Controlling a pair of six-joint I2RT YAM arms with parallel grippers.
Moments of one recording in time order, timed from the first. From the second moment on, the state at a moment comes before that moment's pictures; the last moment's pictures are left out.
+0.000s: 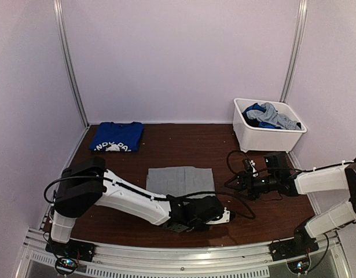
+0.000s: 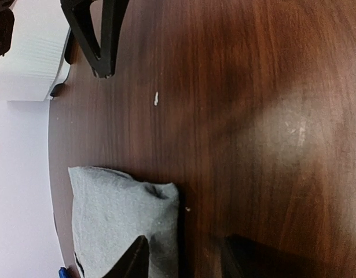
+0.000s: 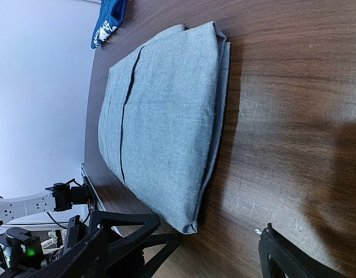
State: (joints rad) left arm -1.39 2.15 1.36 -0.07 -0.53 0.56; right arm 0.40 1.31 0.42 0.19 -0.67 0.76
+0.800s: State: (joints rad) left arm -1.35 2.05 1.27 0.07 -0.51 0.55; right arm 0.47 1.50 0.40 0.48 -0.69 0.96
